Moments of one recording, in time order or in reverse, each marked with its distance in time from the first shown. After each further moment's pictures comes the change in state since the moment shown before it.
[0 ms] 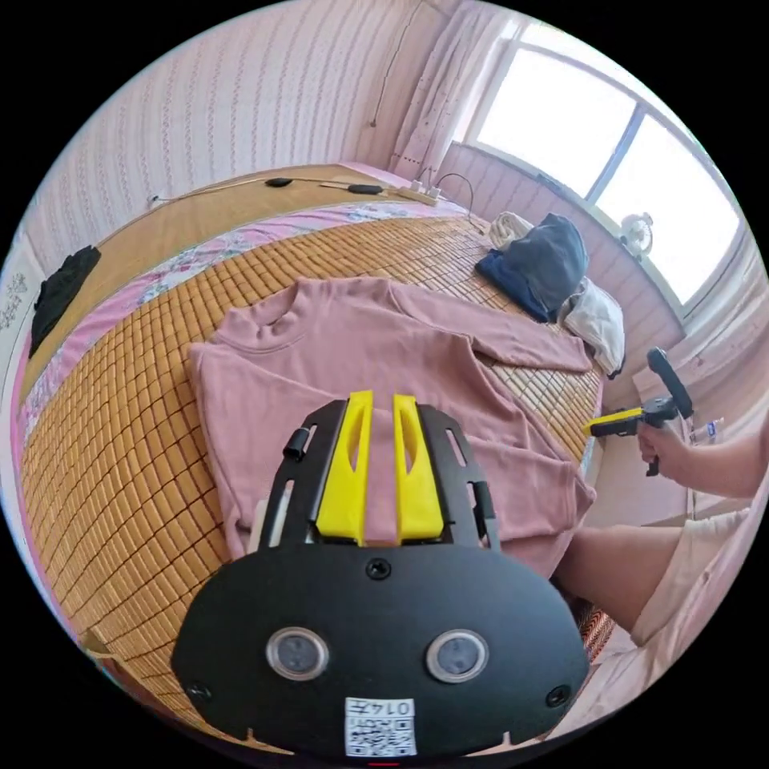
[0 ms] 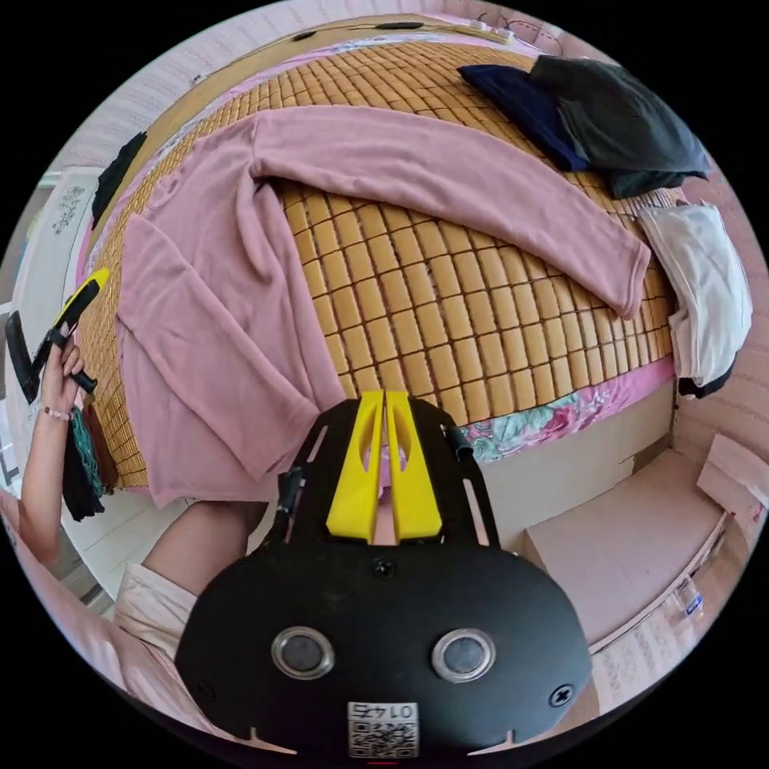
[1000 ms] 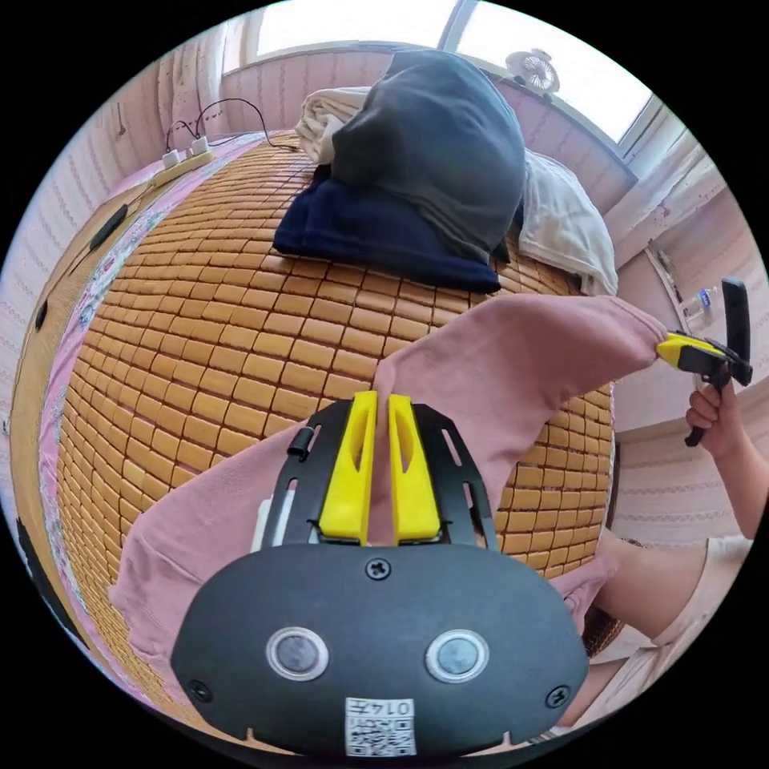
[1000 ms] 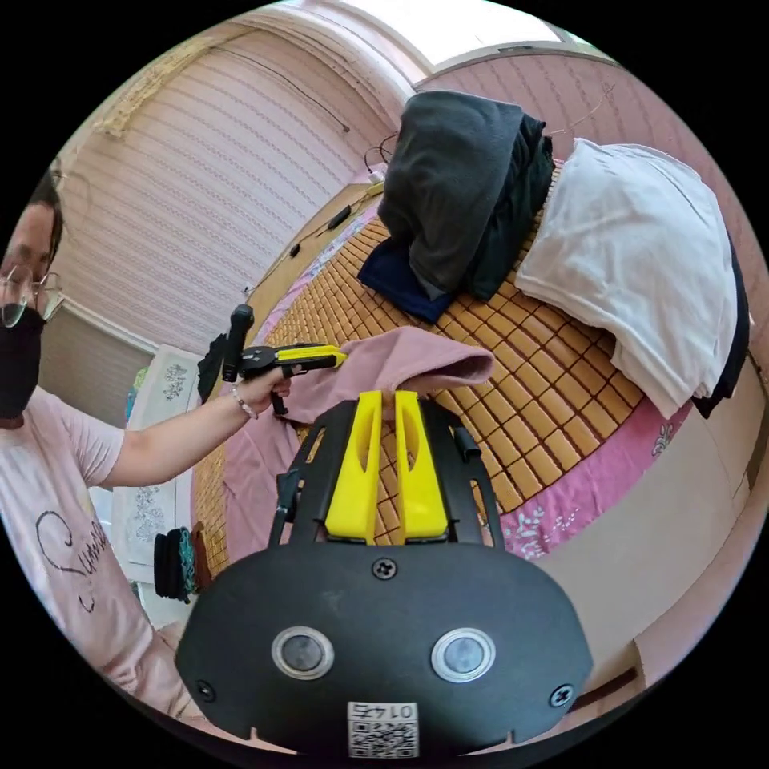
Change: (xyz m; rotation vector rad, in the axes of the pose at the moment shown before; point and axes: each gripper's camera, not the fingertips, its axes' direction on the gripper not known) left arm 0.133 -0.219 0.231 -0.336 0.138 0.458; right arm 0.154 0.047 -0.065 0.579 -0.512 0.086
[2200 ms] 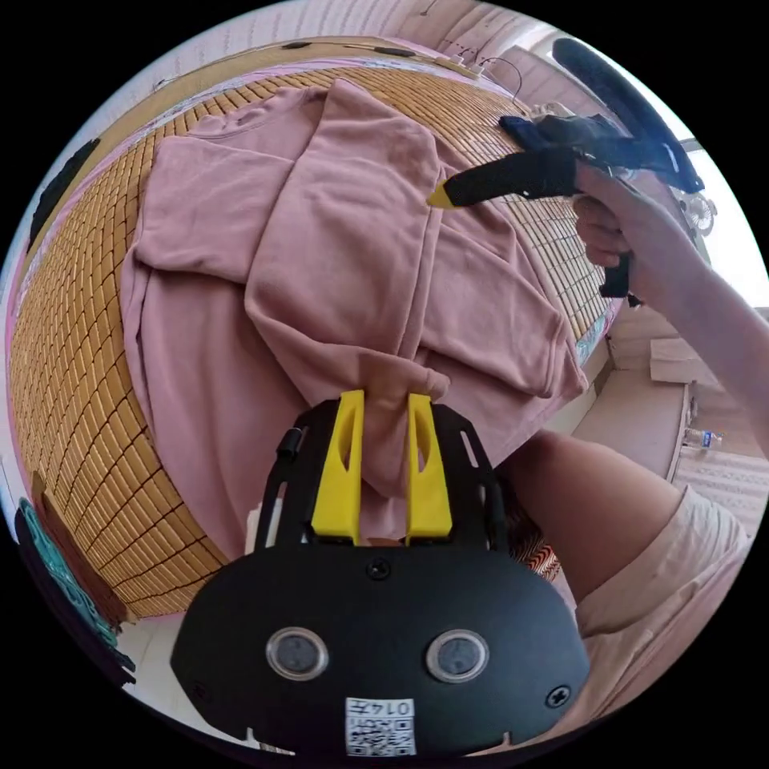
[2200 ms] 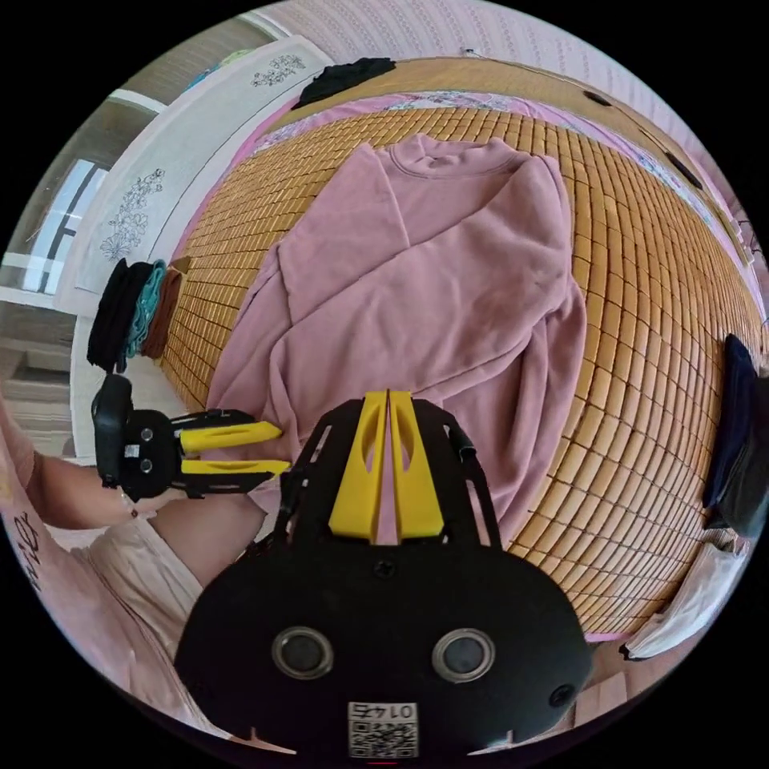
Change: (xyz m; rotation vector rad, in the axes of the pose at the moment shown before) left arm 0.005 0.428 -0.157 -0.152 -0.028 -0.732; right arm -0.392 0.069 0.380 -0.777 0.143 -0.685
